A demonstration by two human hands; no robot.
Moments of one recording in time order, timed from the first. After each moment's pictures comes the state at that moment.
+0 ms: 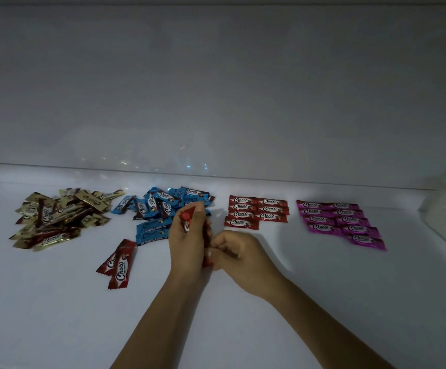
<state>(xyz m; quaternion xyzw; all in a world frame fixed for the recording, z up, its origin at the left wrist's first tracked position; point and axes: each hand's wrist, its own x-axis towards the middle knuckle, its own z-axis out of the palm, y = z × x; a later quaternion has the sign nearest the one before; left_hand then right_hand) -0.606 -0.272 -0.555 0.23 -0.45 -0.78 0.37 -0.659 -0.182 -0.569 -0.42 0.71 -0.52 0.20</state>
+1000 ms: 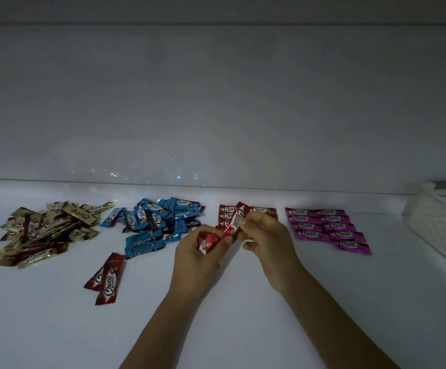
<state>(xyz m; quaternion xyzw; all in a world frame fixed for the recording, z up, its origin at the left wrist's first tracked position) -0.606 -0.268 -0.568 0.15 -0.73 -0.58 0.33 -0.690 -0.160 -0.542 -0.19 0.63 -0.73 0.18</state>
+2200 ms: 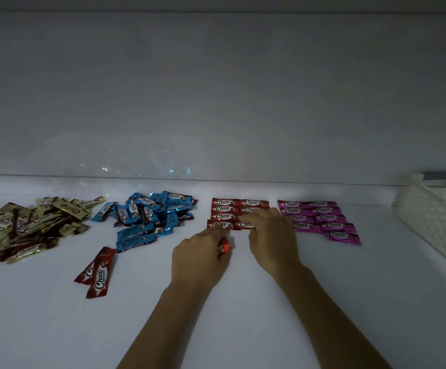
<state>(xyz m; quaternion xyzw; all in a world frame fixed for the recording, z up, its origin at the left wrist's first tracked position) -0.620 -0.260 -0.579 0.17 -0.96 -0.11 0.21 -0.719 -0.146 -0.572 -0.35 0.89 -0.24 -0.14</state>
